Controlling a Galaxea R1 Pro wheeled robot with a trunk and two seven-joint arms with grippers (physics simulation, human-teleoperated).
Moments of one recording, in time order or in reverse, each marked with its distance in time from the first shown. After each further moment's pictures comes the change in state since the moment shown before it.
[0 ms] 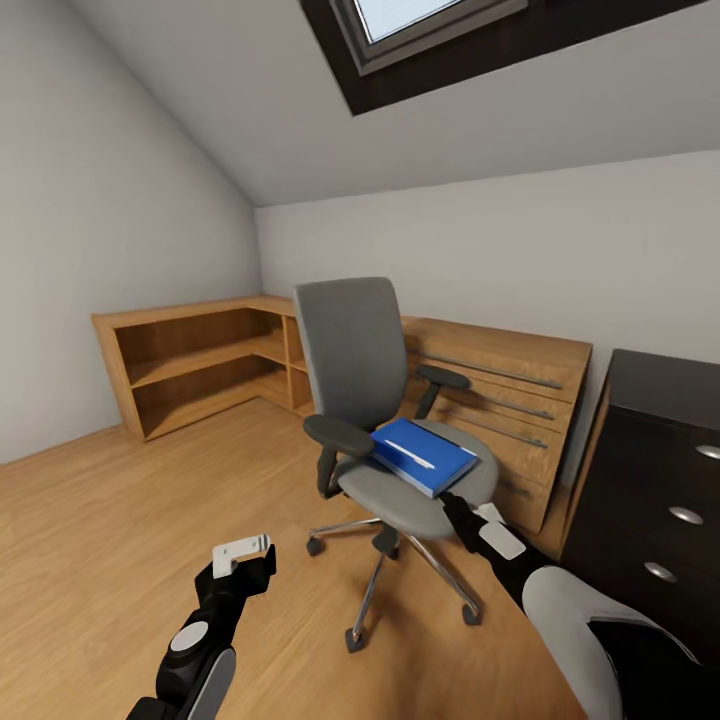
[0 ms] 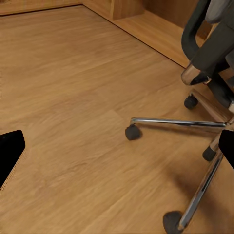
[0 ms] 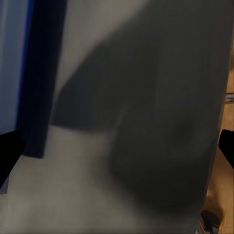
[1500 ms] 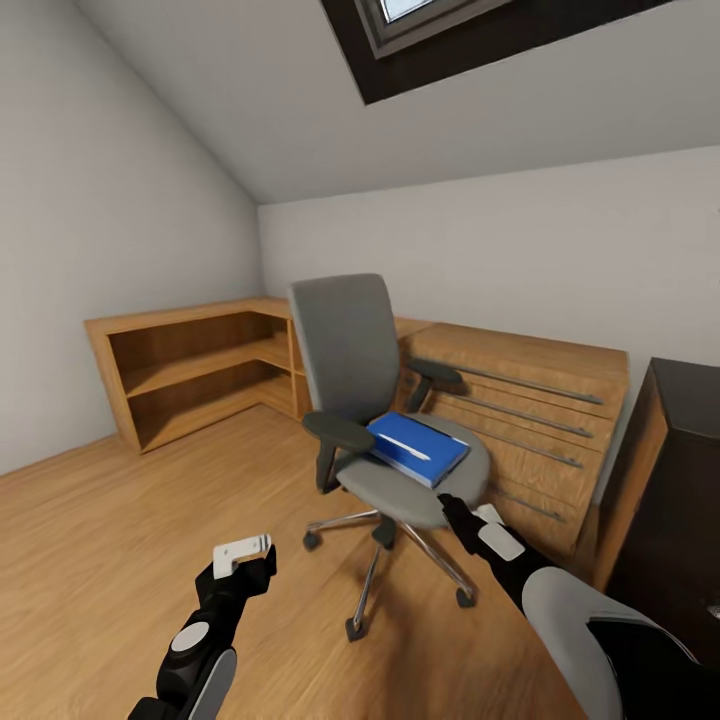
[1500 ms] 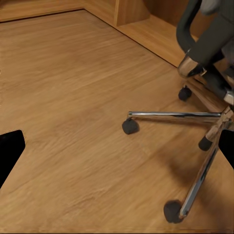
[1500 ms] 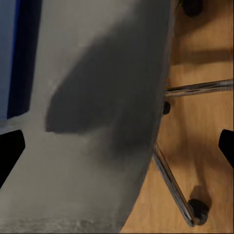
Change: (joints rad) left arm 0.000 -0.001 -0.002 0.004 -0.002 0.001 0.000; right arm 0.000 0.001 0.019 0.009 -0.005 -0.003 0.003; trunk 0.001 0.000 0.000
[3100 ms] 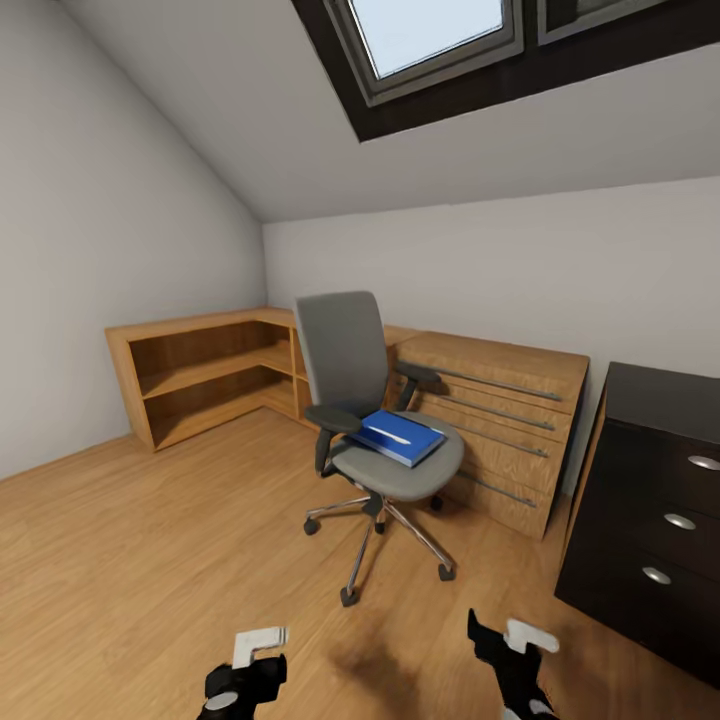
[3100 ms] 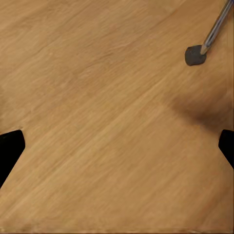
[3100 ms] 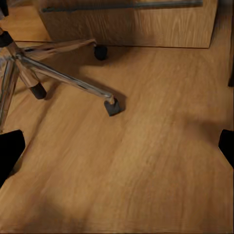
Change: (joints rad) left arm -0.001 -0.038 -0.048 0.442 0.001 -0.003 -0.003; right arm 0.352 -0.008 0.038 0.121 0.641 -0.672 -0.007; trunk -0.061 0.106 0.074
